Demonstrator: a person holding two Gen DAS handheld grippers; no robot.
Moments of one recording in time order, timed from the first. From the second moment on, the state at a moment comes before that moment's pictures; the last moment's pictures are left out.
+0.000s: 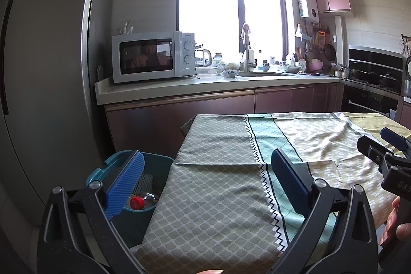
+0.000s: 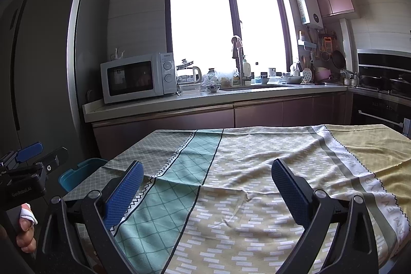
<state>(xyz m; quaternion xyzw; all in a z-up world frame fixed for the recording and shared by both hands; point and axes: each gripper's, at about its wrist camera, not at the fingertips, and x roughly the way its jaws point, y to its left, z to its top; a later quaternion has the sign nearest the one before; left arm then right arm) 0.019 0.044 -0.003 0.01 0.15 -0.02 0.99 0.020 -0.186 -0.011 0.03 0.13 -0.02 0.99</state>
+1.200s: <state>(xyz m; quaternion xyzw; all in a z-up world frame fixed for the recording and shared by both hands) 0.026 0.030 -0.003 0.01 0.15 -0.03 0.99 0.019 -0.194 -0.010 0.04 0.13 -0.02 0.99</state>
